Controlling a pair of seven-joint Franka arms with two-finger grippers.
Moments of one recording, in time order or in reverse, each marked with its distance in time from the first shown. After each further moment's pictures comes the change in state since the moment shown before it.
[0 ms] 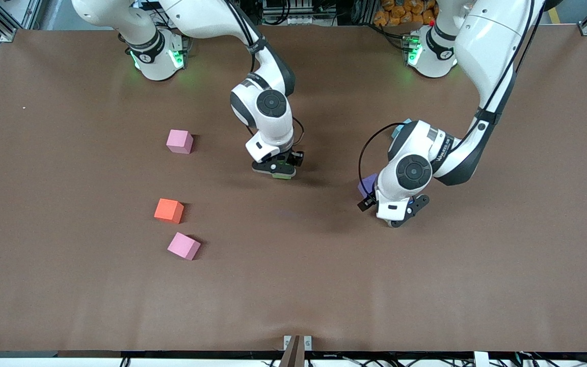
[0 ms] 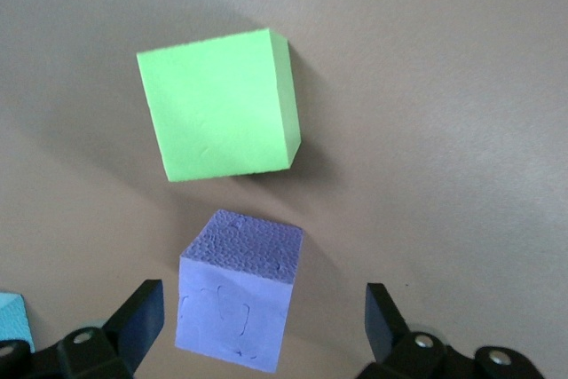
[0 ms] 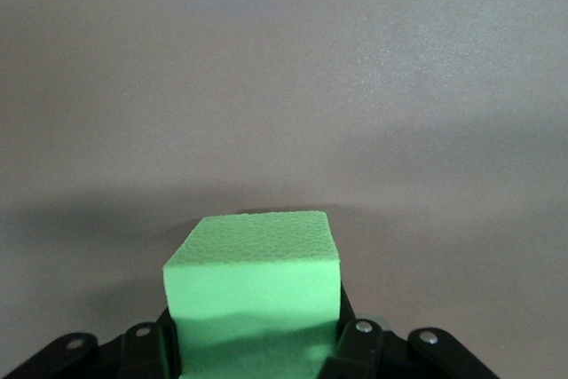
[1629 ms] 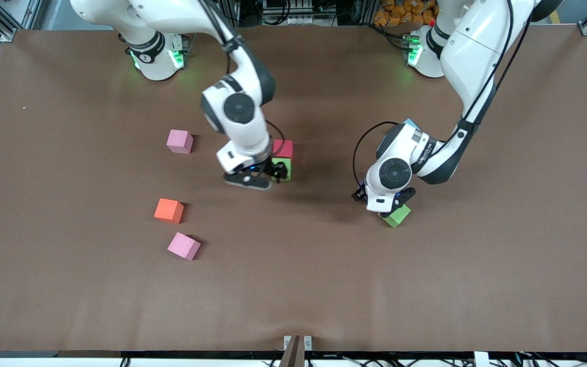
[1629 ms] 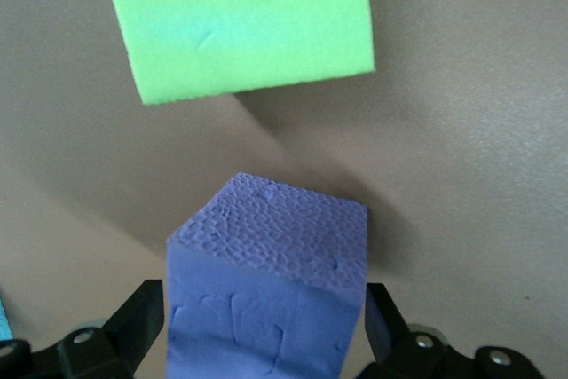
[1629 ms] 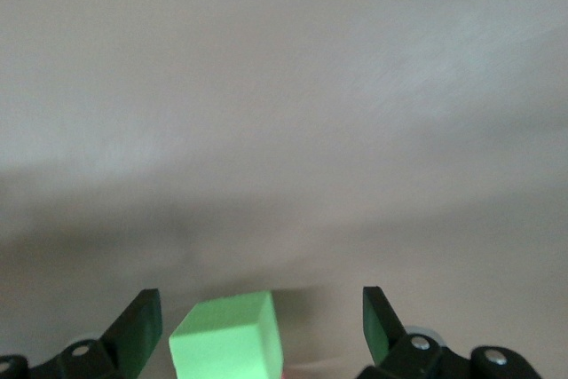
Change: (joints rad) left arm -0.024 0.060 -0.003 -0.079 0.023 0.040 -0.040; right arm -0.223 -0.156 0.034 -0.004 -0.030 -0.084 -0.063
